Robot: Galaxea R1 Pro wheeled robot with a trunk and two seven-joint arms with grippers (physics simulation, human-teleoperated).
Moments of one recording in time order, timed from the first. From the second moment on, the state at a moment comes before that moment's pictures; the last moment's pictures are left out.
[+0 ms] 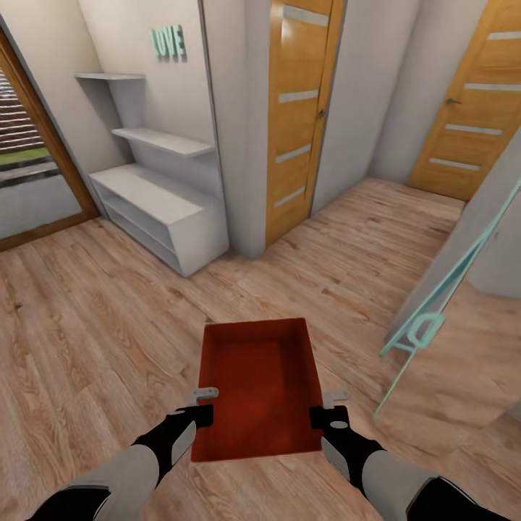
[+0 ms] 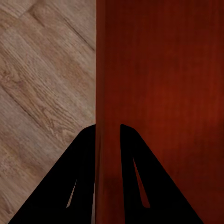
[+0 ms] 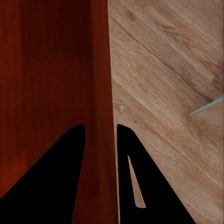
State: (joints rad) left arm -0.75 -0.10 0.02 -0.19 0.07 0.12 0.10; right arm -0.75 0.09 0.62 -0.12 -0.51 -0.08 -0.27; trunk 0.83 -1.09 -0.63
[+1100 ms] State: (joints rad) left arm -0.75 -0.10 0.02 -0.19 0.07 0.12 0.10; right arm -0.75 0.09 0.62 -0.12 -0.51 -0.08 -0.27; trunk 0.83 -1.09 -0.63
